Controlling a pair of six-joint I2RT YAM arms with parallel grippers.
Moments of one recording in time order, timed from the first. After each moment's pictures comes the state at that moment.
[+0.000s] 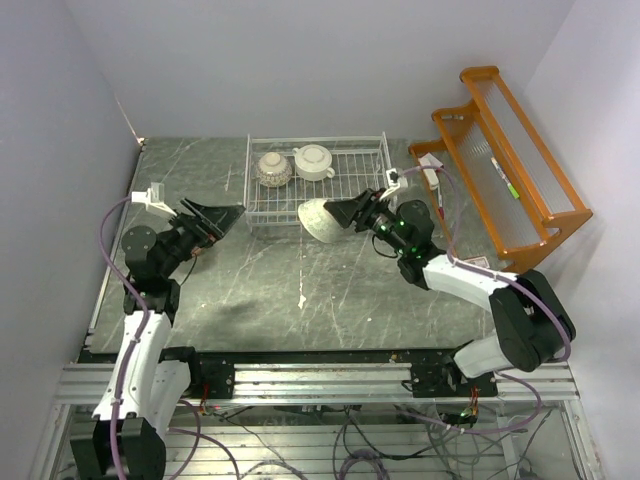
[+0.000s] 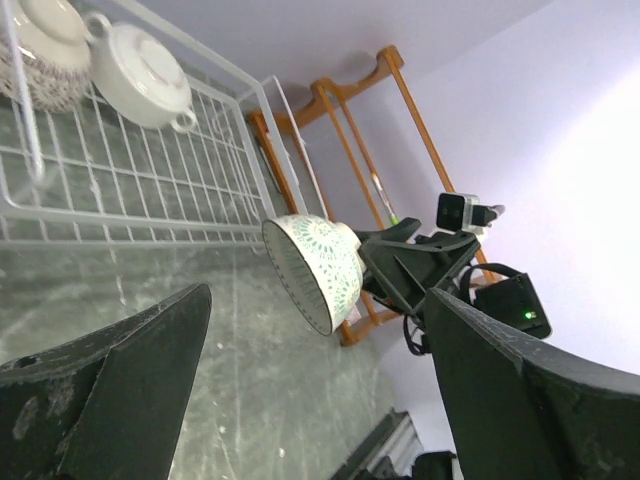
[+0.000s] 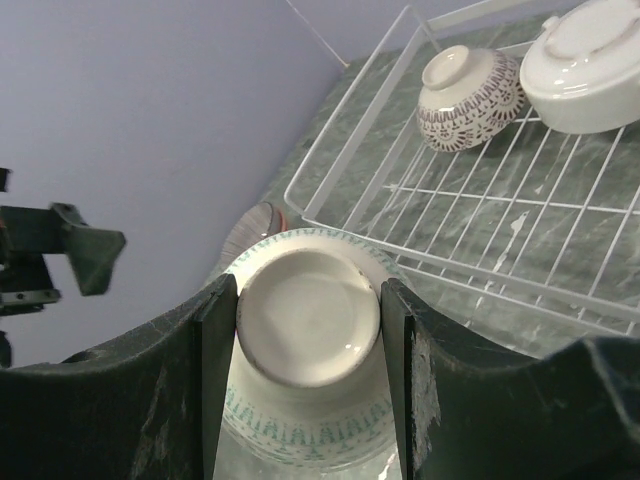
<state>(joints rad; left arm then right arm) 0.06 0.76 0.52 0.31 0.63 -0.99 0.54 1.45 0.71 0.77 -0.23 0.69</state>
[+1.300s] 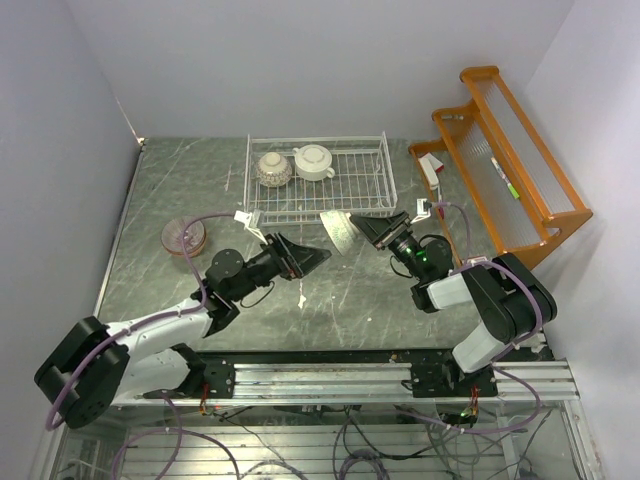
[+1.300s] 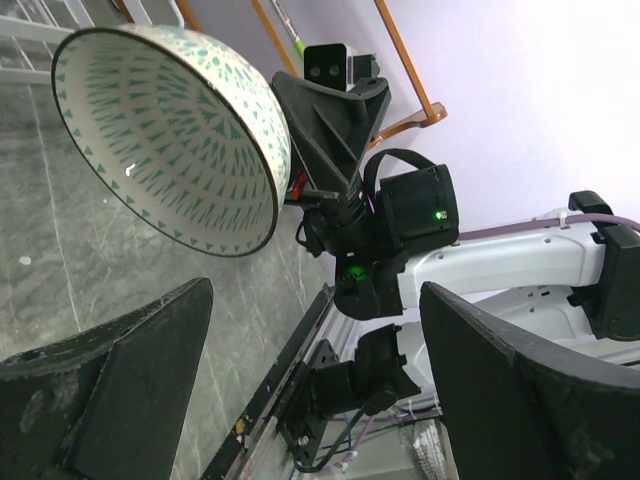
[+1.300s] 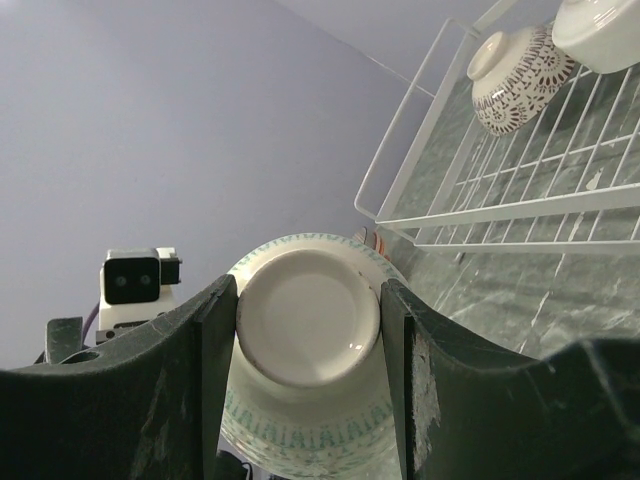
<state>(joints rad) -0.74 1.09 0.36 0.83 0.21 -1.03 0.40 1.62 0.36 1.52 -0.32 1.17</state>
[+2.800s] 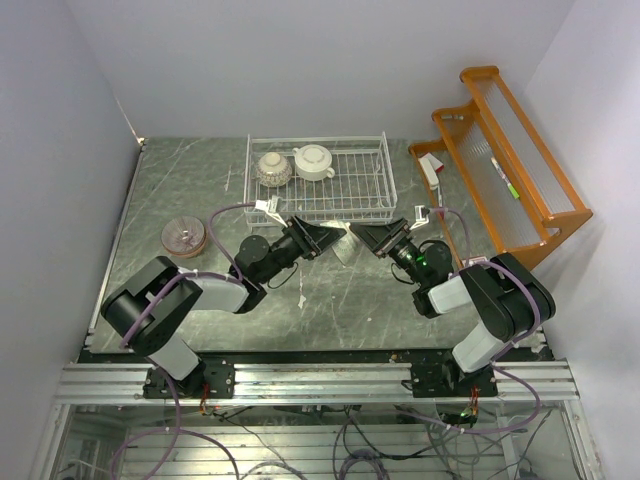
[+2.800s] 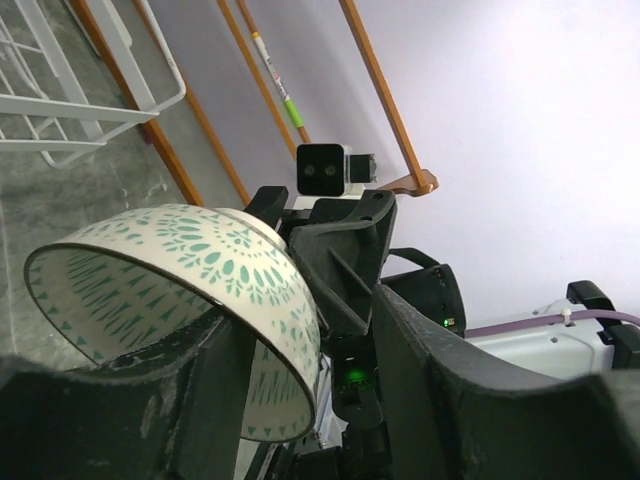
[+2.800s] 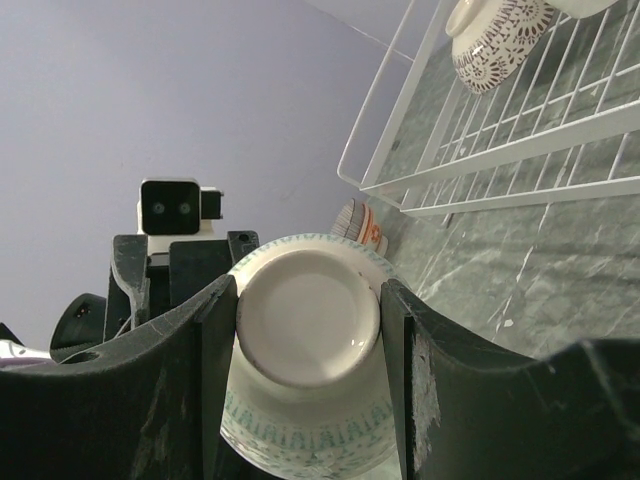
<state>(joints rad) -0.74 1.57 0.51 1.23 0.16 -1.13 0.40 1.63 0.31 1.52 -0.35 1.18</state>
